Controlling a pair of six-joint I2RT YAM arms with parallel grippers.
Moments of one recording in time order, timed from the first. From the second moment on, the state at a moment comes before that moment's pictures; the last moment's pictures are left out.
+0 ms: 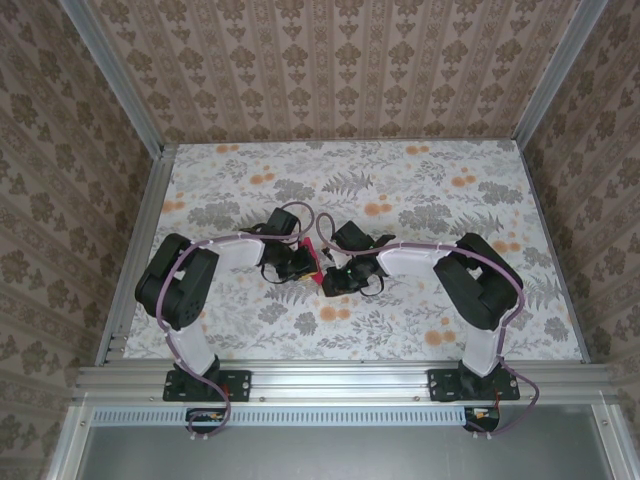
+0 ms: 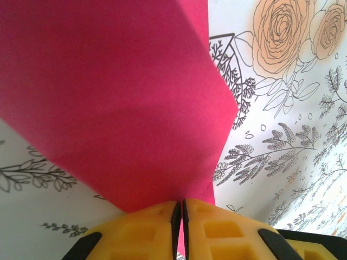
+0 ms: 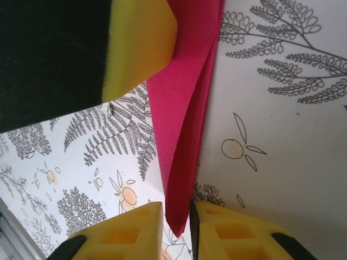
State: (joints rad) left arm -0.57 1.78 0.93 -0.31 0.44 -0.77; right arm 0.71 1.85 1.05 -0.36 -0.41 0.44
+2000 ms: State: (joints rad) left arm -0.57 1.78 0.93 -0.31 0.44 -0.77; right arm 0.71 1.90 1.12 -0.38 -0.40 0.47
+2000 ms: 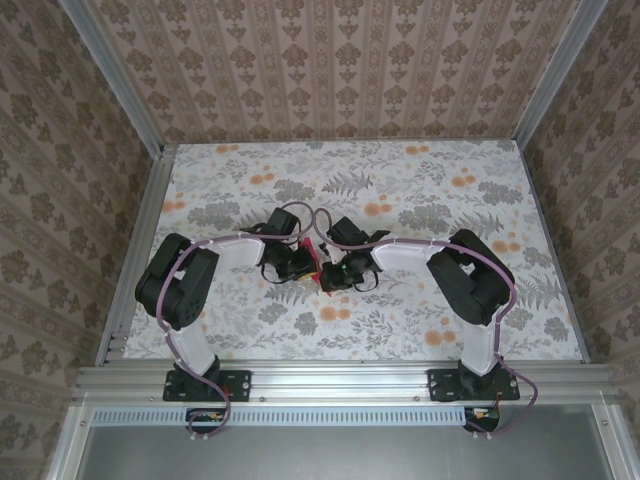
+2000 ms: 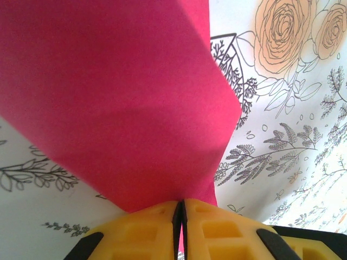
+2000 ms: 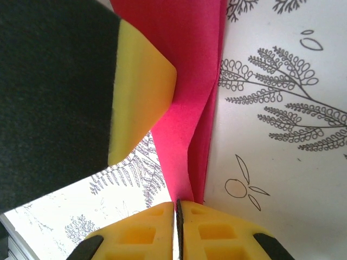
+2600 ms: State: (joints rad) left arm -0.57 1.78 0.93 -0.31 0.44 -0.77; right arm 0.71 1.89 1.09 -0.37 -0.40 0.45
